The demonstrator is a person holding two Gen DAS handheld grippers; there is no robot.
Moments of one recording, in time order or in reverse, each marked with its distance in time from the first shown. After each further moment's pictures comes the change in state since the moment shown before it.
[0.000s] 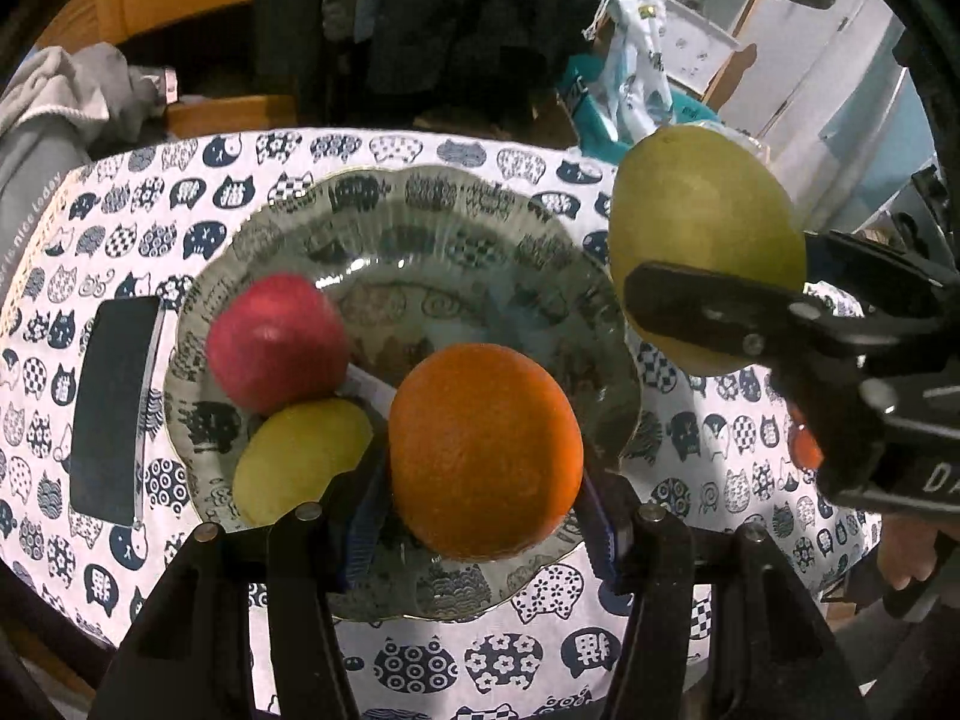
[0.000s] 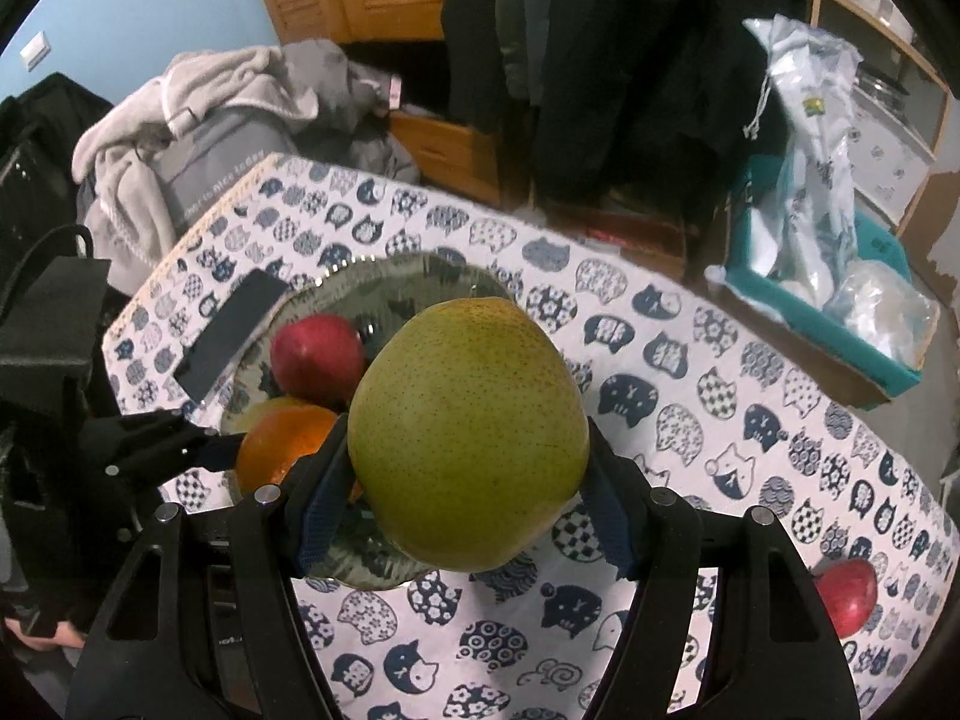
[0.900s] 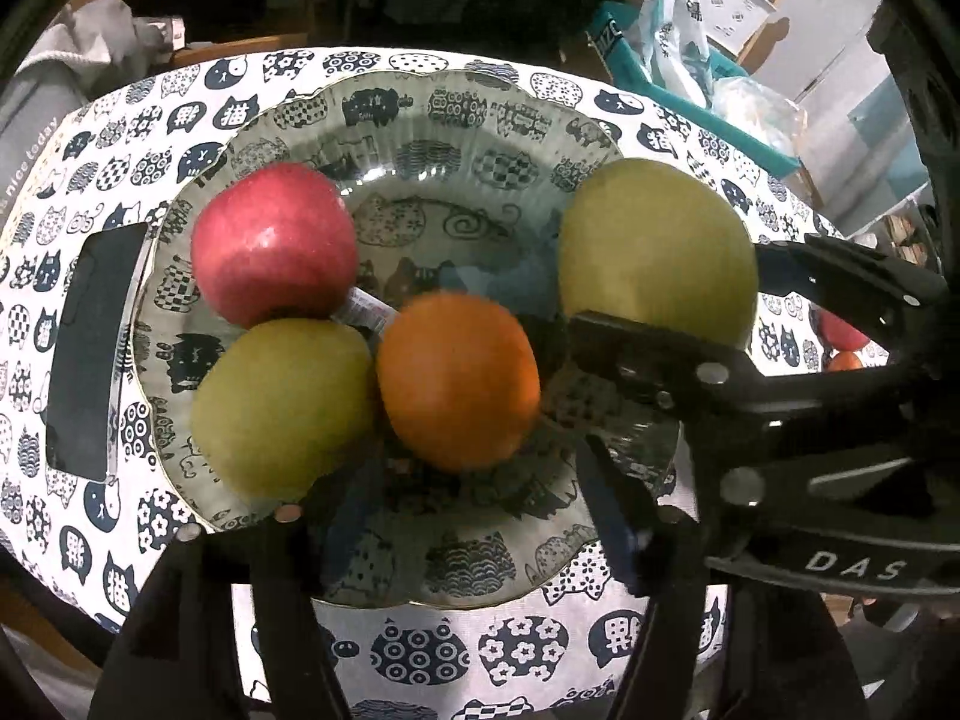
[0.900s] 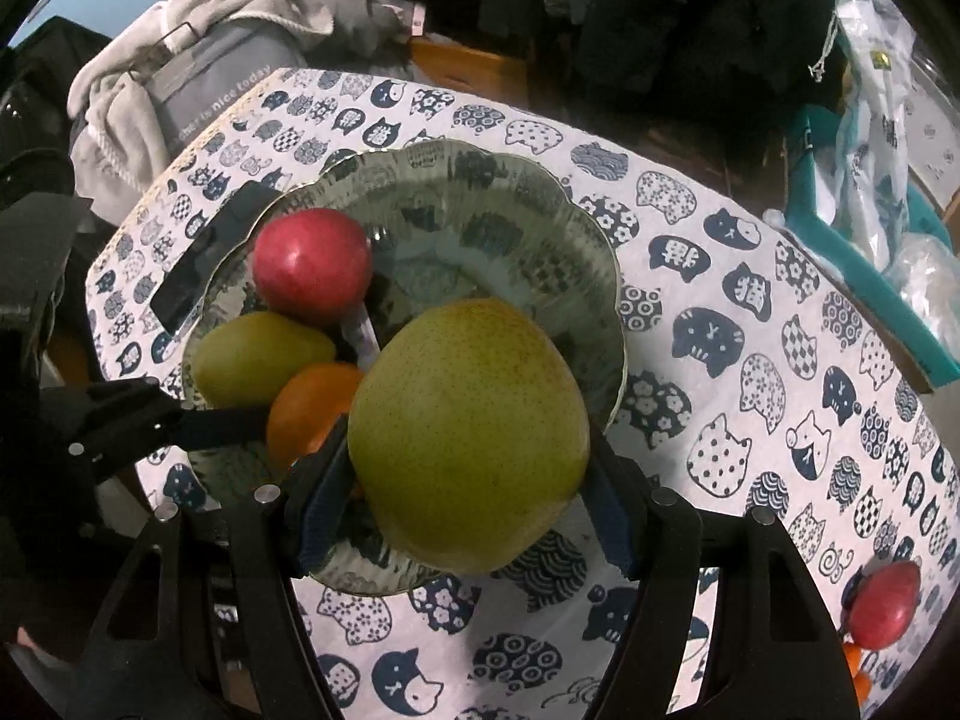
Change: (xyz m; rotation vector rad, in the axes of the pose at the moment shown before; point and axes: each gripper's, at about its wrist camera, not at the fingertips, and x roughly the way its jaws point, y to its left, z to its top) left arm 0.033 0.008 -0.016 -0.036 0.113 0.032; right arm 0.057 0.011 -0.021 -0.042 0.124 0.032
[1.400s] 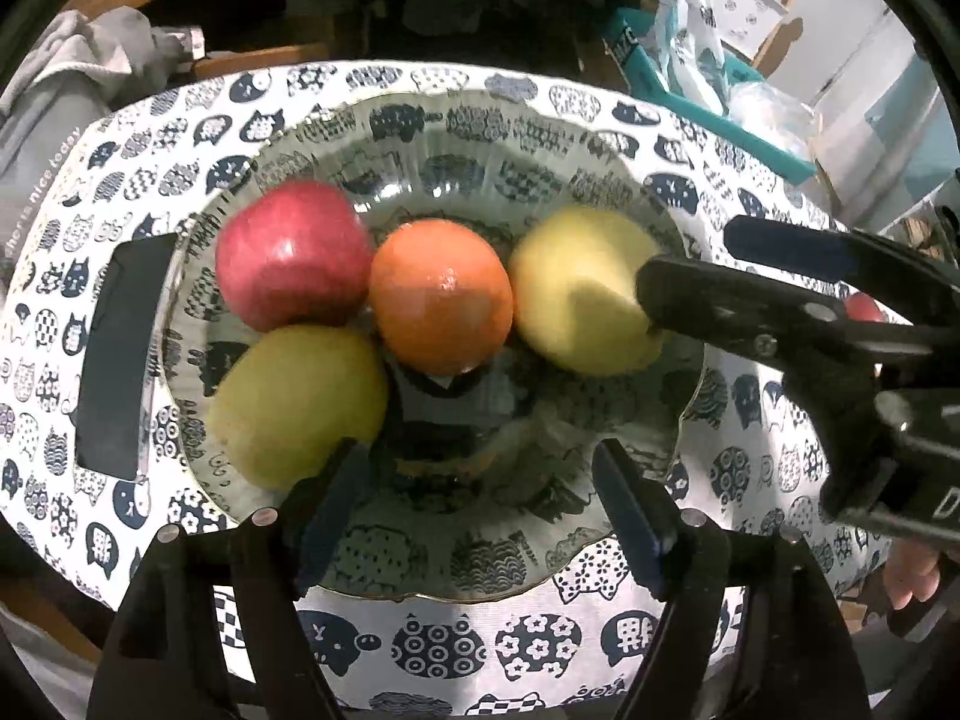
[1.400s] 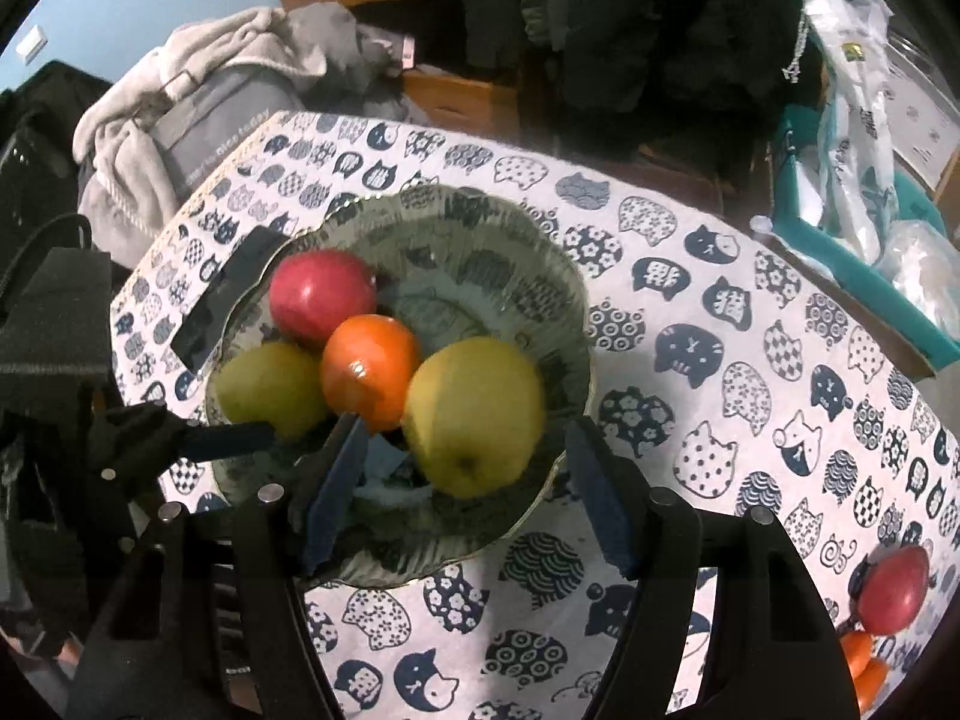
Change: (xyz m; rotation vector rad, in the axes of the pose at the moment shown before) left arm -0.014 0.003 0.002 -0.009 -0.022 0.055; right arm -0.029 -0.011 0.004 0.070 -0.079 0.032
